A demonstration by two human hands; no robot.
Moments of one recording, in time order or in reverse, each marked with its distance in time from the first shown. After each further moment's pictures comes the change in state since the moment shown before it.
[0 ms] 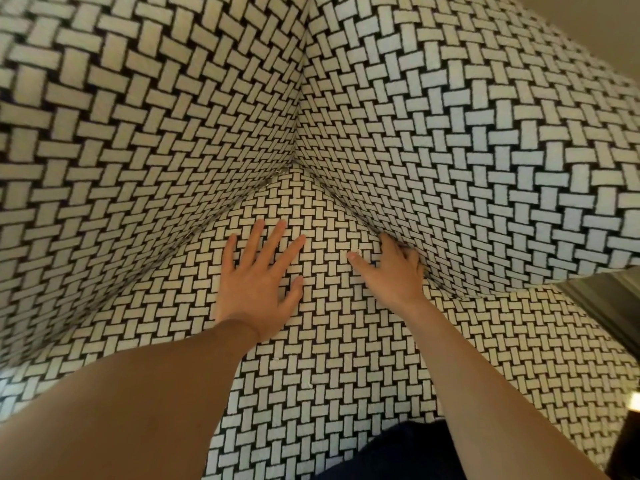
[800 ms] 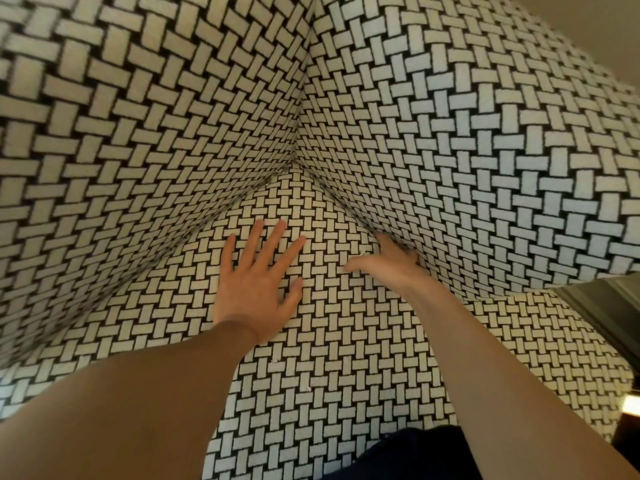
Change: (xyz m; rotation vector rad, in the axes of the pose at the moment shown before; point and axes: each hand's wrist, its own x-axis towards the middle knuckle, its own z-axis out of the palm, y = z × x) left_hand 0.000 0.000 0.000 0.008 -0.003 0.003; right_hand 0.019 -0.005 -0.012 0.209 -0.268 0.146
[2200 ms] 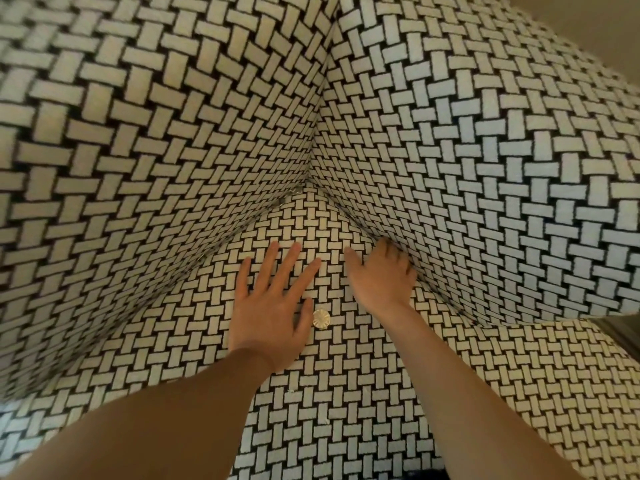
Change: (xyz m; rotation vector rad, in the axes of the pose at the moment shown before) left_hand 0.001 -0.003 0.007 -0.016 0.045 0.031; right_hand 0.006 -0.035 0.039 -0.345 0.390 -0.066
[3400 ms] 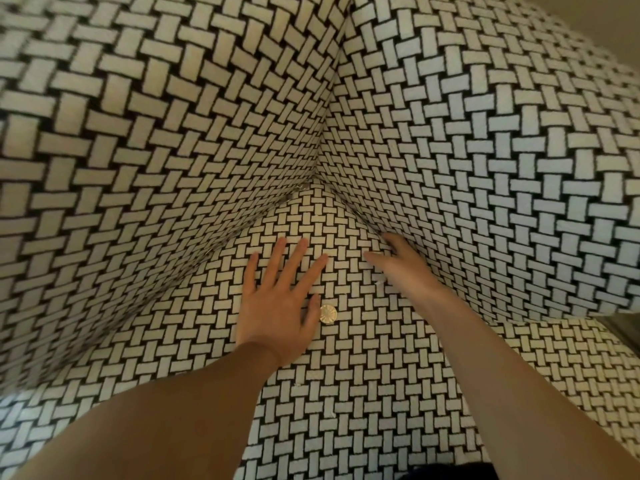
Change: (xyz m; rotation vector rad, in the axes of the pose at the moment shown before) left_hand 0.000 0.000 -0.001 -0.012 0.005 0.001; right_hand 0.012 0.026 -0.024 0.683 -0.330 0.028
